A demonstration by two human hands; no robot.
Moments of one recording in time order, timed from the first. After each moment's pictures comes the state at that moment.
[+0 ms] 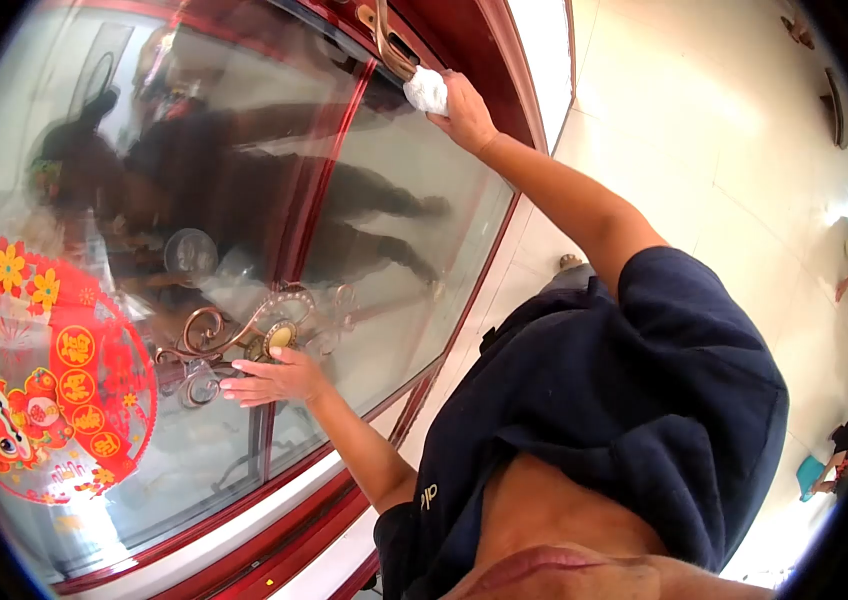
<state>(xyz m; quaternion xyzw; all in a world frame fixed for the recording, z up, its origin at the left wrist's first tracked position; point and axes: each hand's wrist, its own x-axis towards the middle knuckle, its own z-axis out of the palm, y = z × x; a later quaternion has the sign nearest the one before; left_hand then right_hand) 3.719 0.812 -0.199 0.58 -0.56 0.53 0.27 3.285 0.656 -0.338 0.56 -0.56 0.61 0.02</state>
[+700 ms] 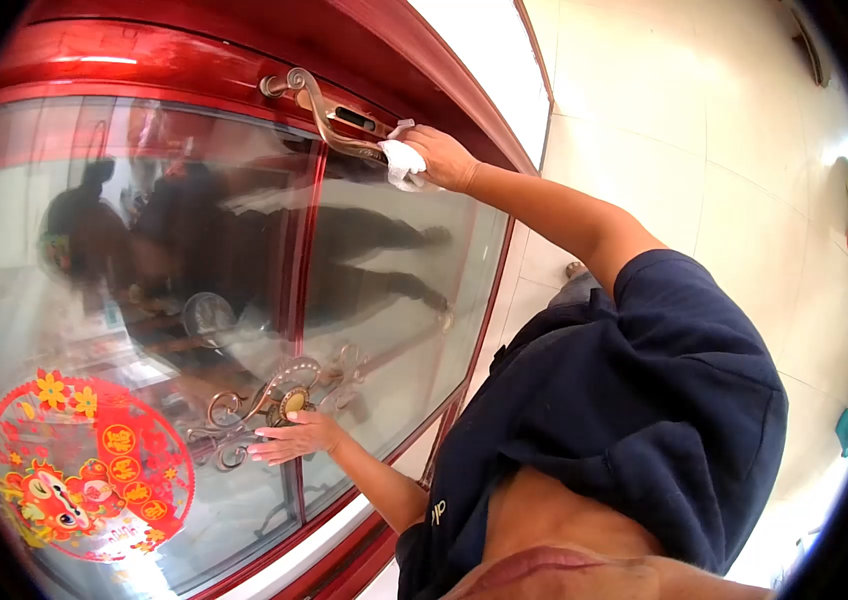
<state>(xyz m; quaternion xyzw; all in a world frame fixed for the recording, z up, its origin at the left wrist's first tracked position) 3.716 0.804 -0.202 0.57 -0.54 0.57 0.26 3.246 0.657 -0.342 0.69 -0.50 0.53 0.04</state>
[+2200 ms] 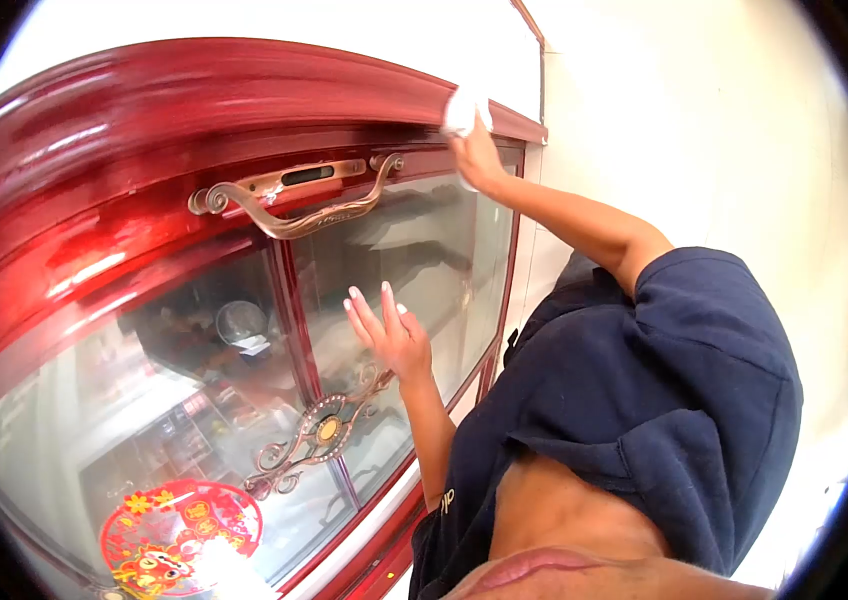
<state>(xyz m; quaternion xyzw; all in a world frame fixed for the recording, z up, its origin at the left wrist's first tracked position) 3.462 0.770 -0.231 0.42 -0.89 0.14 0.11 3.221 0.673 -0.432 0.24 -0.65 0.67 -0.28</state>
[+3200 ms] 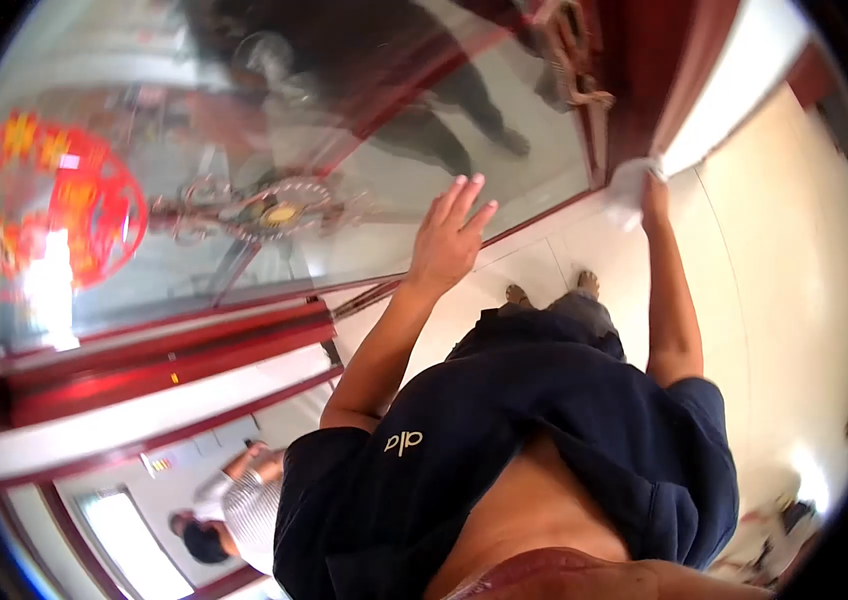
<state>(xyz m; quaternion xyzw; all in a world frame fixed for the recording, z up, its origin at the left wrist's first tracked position) 3.453 0.784 -0.245 0.49 -0.86 0.01 0.11 3.121 0.662 -0.614 0.25 -0.62 0.51 -0.54</state>
